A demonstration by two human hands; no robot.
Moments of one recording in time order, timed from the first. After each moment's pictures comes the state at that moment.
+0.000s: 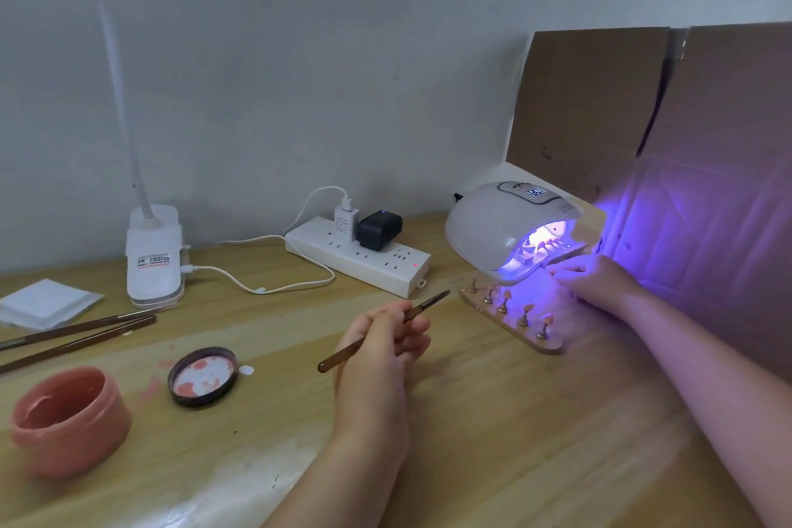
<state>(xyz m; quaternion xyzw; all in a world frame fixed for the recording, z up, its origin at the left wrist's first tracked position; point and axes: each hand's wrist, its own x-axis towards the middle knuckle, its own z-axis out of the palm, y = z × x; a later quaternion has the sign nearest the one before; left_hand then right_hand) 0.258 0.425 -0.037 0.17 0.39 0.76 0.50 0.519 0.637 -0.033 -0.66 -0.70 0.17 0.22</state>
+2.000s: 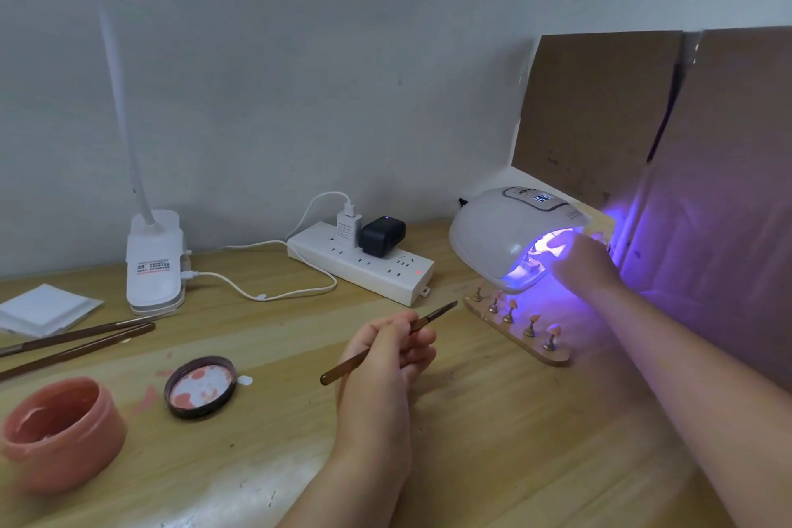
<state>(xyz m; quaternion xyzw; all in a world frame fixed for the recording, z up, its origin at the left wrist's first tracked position) 0.258 0.425 -0.040 0.18 0.38 0.76 0.50 0.482 0.668 -0.029 -0.69 -0.66 0.05 0.28</state>
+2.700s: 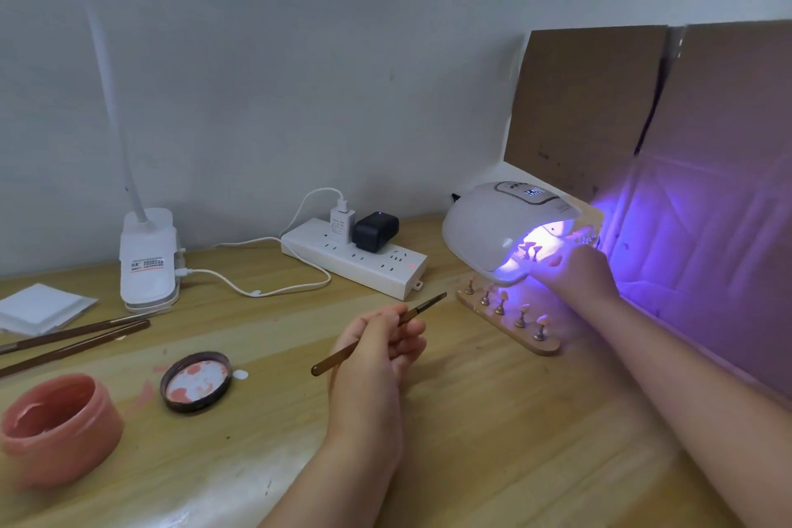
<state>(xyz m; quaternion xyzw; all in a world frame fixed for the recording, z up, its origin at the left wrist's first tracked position) 0.256 0.425 -0.038 0.17 0.38 0.75 0.51 0.480 0.630 -0.035 -0.64 -0.71 0.00 0.30</state>
